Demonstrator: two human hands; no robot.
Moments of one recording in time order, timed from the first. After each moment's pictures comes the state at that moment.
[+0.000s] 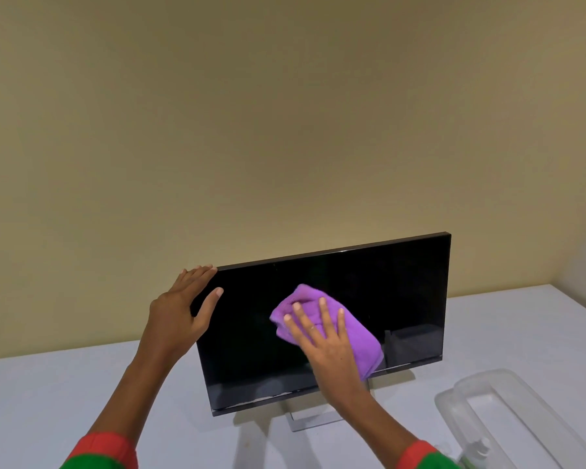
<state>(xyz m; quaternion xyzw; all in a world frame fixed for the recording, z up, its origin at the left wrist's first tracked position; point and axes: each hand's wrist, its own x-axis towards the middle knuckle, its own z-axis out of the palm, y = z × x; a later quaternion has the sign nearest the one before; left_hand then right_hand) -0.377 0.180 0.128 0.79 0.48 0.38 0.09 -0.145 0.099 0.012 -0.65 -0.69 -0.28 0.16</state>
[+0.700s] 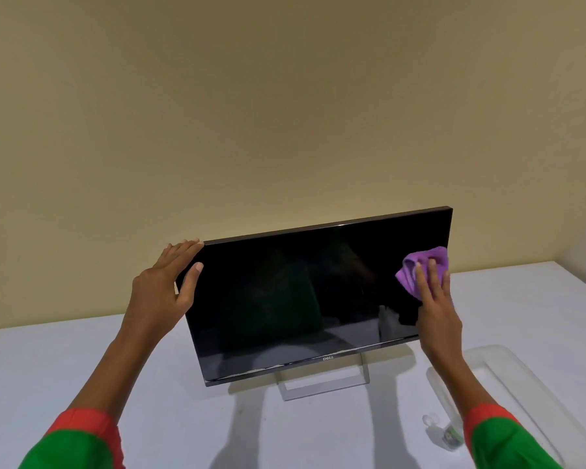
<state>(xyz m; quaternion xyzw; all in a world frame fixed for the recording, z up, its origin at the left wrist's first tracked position) -0.374 0.177 0.129 0.79 0.48 0.38 0.06 0.020 0.049 0.011 -0.80 -0.50 -0.13 0.28</state>
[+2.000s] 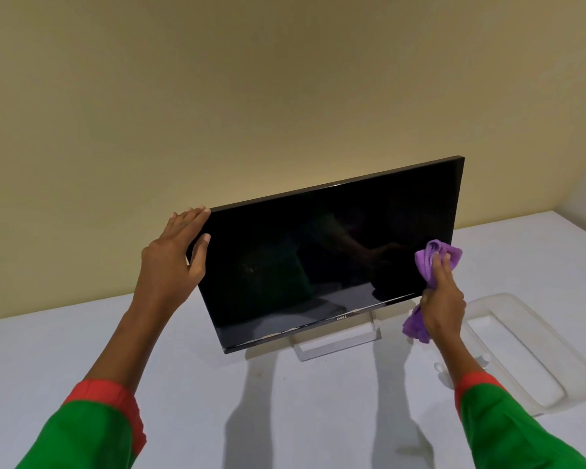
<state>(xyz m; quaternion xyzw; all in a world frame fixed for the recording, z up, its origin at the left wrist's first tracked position) -0.382 0.185 0.122 0.82 0.44 0.36 0.04 -0.012 0.035 -0.033 -0.85 -0.32 0.01 0.42</state>
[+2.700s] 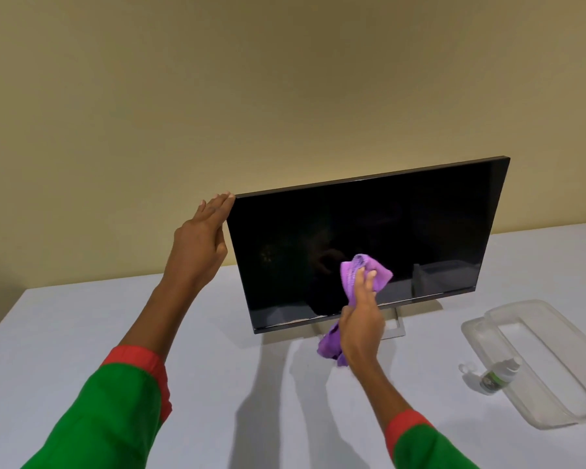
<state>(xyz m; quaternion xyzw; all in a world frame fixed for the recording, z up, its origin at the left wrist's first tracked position) -0.410 0.188 0.126 0.83 0.47 0.31 0.04 -0.206 0.068 -0.029 -0.80 -0.37 0.11 0.46</state>
